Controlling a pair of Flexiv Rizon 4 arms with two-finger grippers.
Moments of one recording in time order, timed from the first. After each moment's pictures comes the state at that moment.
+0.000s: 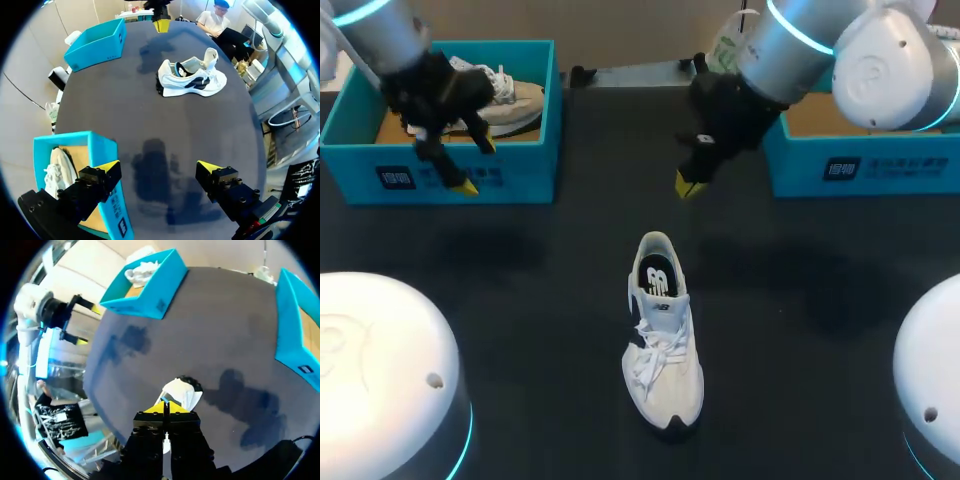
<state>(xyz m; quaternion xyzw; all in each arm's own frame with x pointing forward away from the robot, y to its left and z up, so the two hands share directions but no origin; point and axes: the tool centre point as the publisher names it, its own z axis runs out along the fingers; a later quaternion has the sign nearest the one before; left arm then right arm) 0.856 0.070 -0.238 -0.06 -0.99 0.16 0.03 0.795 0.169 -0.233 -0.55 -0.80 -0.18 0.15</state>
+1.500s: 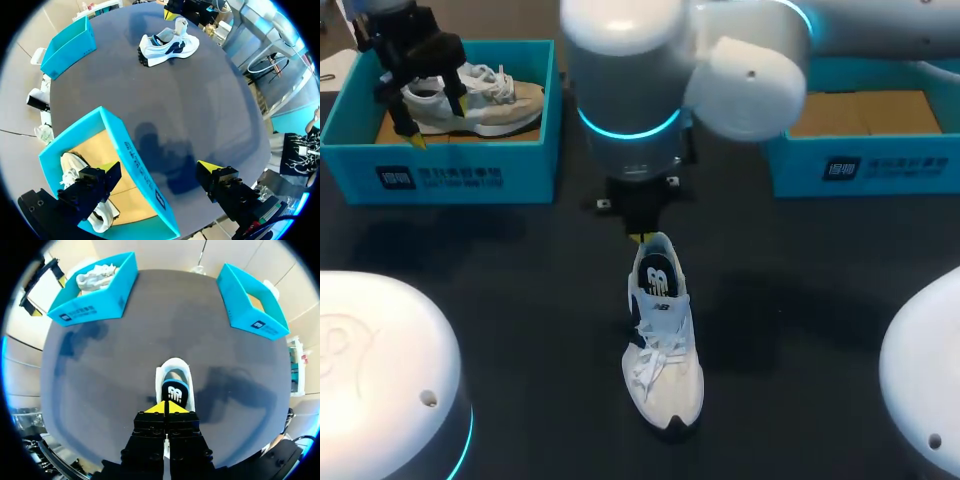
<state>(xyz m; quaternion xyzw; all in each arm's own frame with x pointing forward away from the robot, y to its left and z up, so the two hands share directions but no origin) 0.927 0.129 -0.225 -0.23 -0.97 0.07 0.05 0.728 0.228 -0.251 -0.69 -0.72 -0.04 -0.08</state>
